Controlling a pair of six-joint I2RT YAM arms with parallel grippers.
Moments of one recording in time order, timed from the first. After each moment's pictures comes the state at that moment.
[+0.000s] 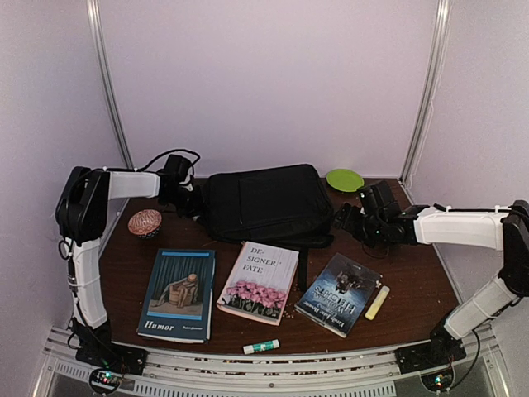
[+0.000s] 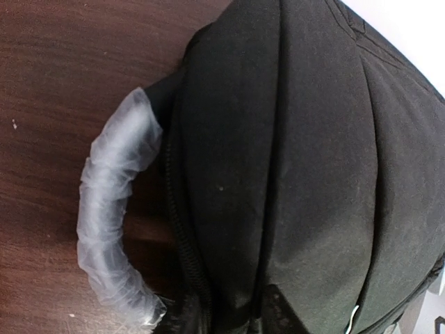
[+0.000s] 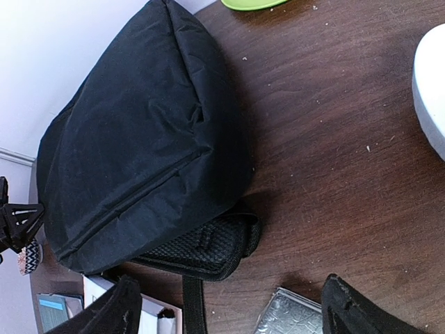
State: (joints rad) left arm -0.32 2.09 1.50 -0.31 0.21 -0.65; right arm 0.56 1.46 0.86 -0.12 0.20 0.90
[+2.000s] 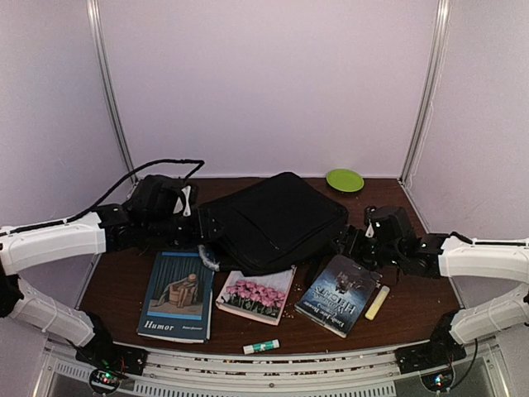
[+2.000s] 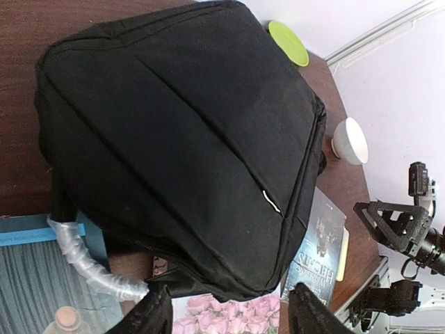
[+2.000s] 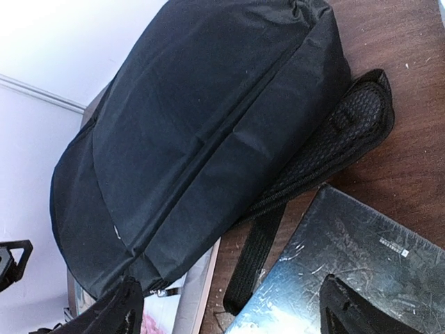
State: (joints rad) left arm -0.78 1.29 0.92 -0.25 0.03 -0.80; right arm 0.73 1.17 0.61 -0.06 0.12 0.96
